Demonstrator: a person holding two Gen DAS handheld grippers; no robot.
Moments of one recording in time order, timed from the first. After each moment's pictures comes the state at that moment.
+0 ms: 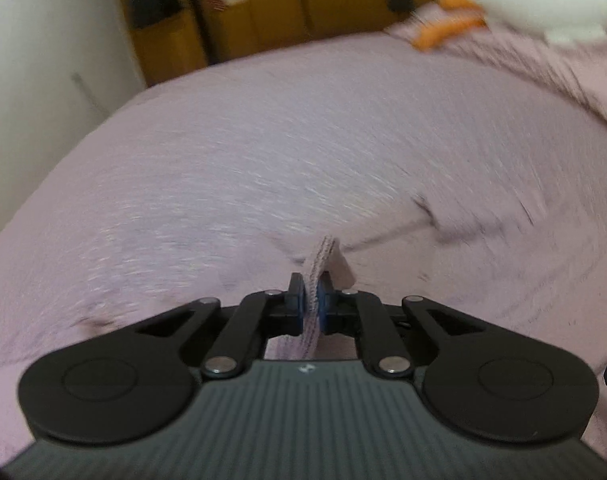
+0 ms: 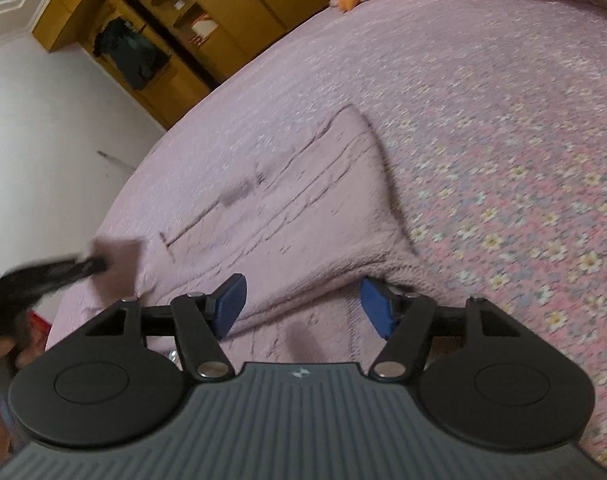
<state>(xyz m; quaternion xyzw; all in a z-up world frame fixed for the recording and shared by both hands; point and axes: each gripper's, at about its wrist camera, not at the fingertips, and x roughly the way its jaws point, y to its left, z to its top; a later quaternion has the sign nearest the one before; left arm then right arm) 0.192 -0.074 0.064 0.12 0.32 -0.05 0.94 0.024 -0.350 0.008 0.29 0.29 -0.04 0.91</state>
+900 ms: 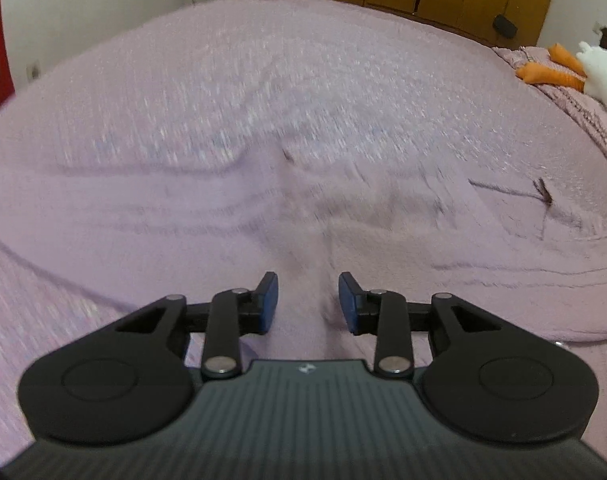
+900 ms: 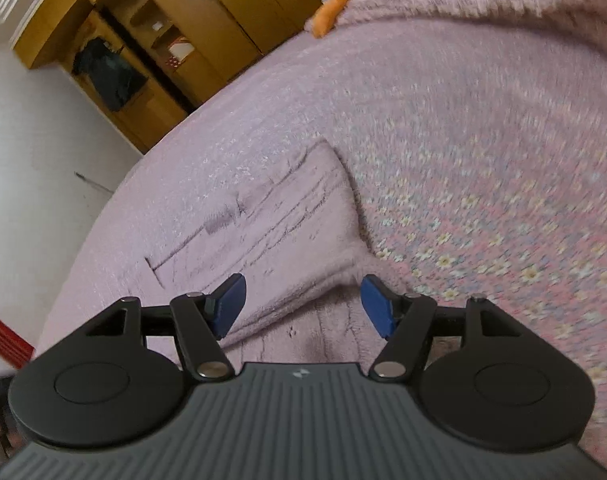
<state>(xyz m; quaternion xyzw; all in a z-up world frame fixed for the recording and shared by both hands) 0.144 0.100 0.048 -0.04 0.40 0.02 0.92 -0.006 -0.348 0.036 0.27 0.27 -0.09 0.92</state>
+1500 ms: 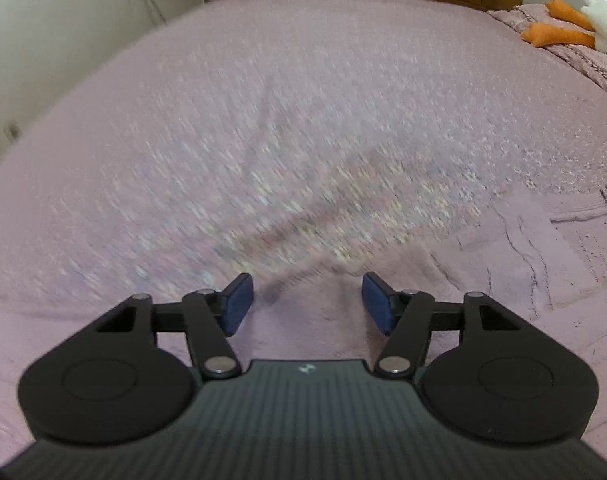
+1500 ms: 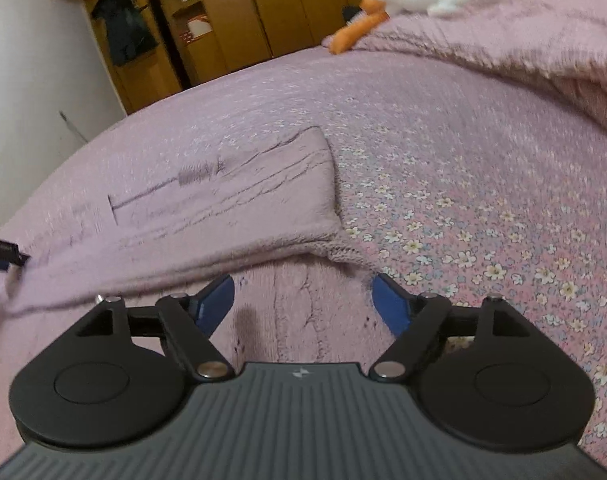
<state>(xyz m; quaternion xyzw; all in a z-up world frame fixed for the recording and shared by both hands) 0.258 0.127 0.028 0.03 0.42 0.01 0.91 -0.018 -0.317 0.001 0.12 0.27 -0.12 0.95</state>
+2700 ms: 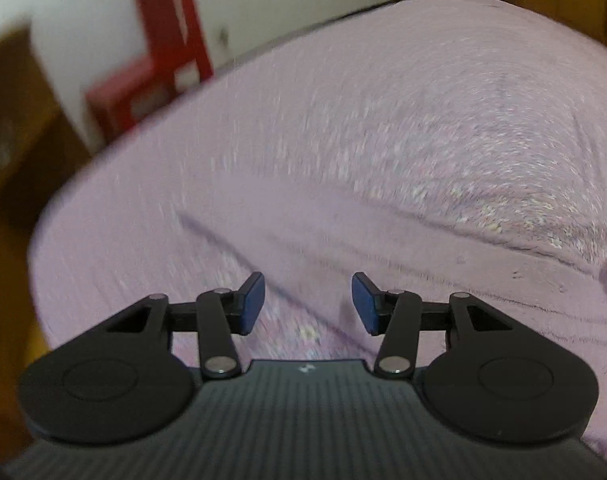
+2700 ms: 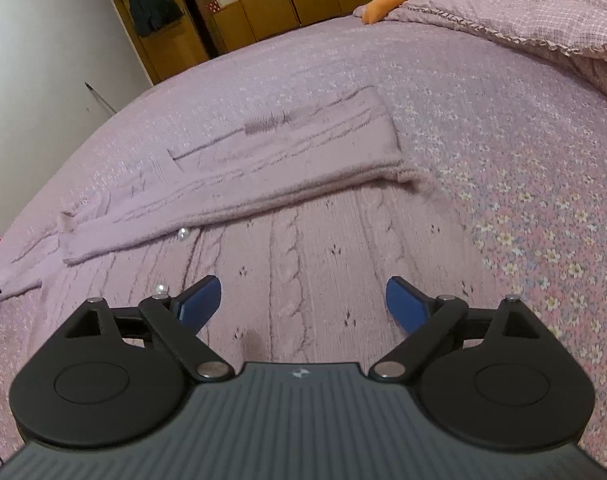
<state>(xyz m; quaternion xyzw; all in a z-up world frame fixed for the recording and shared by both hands) 0.158 0.327 0.053 -0.09 0.43 0.29 0.85 -0.059 -0.266 0.013 0.13 0.32 -0.07 0.94</state>
